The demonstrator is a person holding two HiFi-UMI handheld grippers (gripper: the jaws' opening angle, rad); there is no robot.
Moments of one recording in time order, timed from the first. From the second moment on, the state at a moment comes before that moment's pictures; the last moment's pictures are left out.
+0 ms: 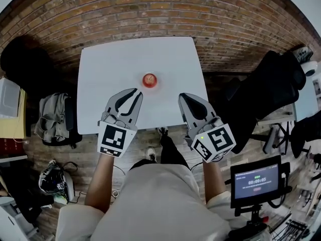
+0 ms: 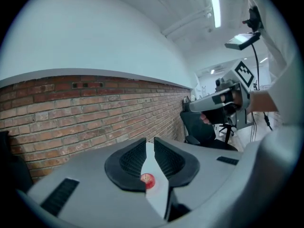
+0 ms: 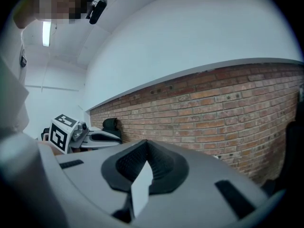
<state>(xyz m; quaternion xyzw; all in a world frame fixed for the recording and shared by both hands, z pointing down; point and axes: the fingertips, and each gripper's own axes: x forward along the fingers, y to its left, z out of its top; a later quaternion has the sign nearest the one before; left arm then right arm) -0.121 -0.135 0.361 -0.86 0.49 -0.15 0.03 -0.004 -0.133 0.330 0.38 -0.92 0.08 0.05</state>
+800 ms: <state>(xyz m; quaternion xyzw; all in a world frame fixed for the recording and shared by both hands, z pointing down) -0.108 -0.219 0.459 -0.87 0.42 -0.26 -0.02 0.000 -0.214 0.374 0.36 -0.92 0.13 0.07</state>
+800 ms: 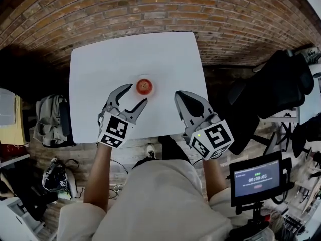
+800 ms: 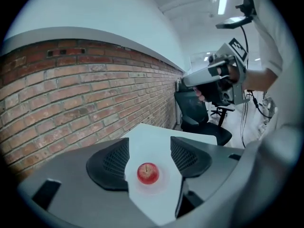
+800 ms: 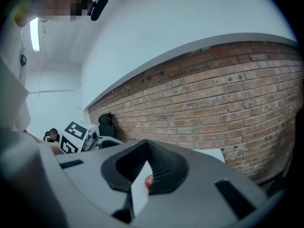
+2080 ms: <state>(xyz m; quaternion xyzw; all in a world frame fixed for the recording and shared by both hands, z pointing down) -0.109 -0.272 0.599 -0.86 0.33 -0.38 -0.10 -0.009 -0.250 0.449 0.35 -0.90 0.21 0.13</state>
